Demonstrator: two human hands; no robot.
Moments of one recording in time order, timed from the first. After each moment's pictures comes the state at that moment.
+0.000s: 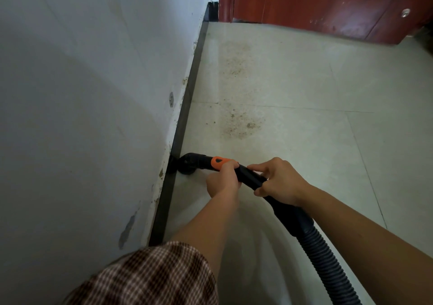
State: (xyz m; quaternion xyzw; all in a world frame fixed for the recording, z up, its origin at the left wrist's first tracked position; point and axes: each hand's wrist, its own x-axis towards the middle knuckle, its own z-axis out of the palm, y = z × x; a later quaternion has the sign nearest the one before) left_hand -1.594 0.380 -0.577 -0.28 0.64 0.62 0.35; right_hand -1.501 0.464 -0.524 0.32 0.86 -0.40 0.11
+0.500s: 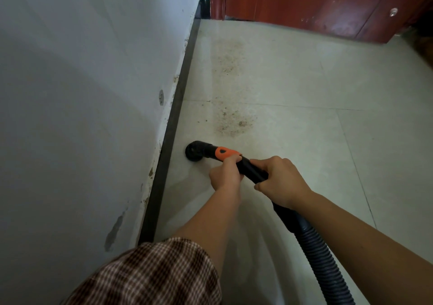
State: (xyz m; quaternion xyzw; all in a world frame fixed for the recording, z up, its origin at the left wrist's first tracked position) left_hand -1.582 0.399 -0.570 -0.27 0.59 0.65 0.38; right_hand -1.486 0.461 -0.522 0.34 0.88 -0.32 0.06
